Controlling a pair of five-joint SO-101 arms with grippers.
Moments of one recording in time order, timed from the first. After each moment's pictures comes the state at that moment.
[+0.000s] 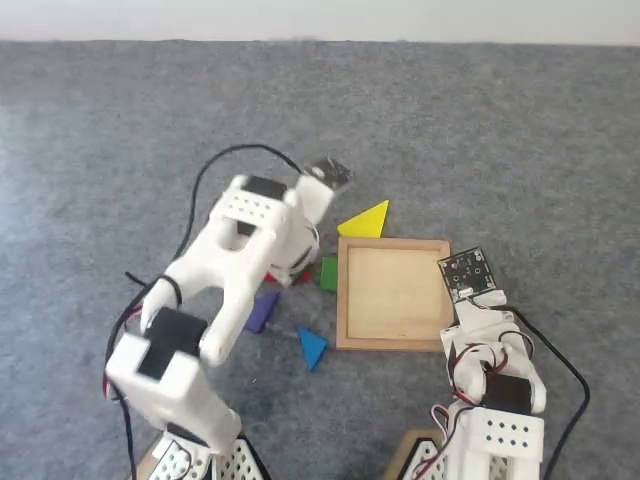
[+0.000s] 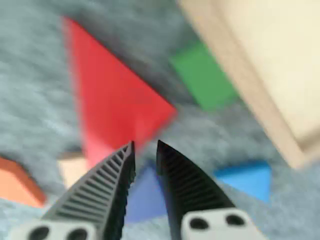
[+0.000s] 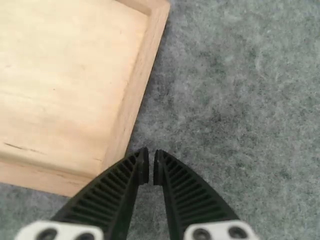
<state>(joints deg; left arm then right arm) 12.9 10.9 21.4 74.2 -16.5 5.3 -89.8 95.9 57.4 26.9</state>
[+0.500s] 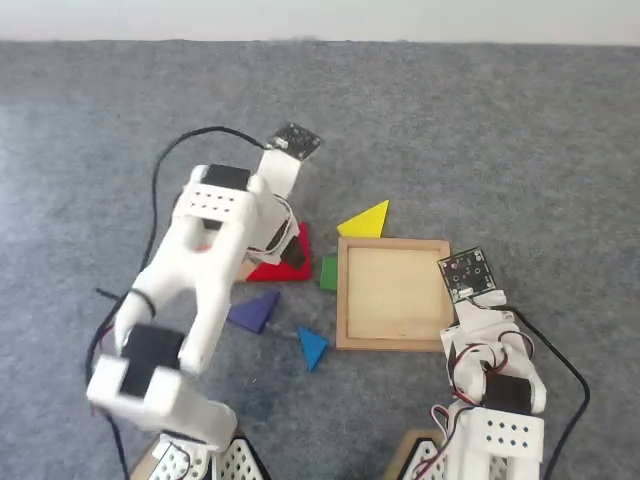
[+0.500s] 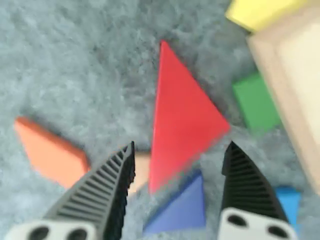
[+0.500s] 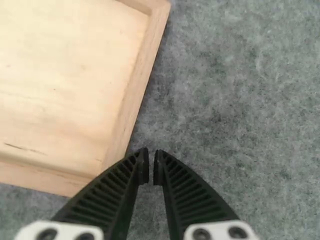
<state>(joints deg) 5.5 6.8 19.0 71.6 -15.6 5.2 -89.8 95.9 57.4 26.9</state>
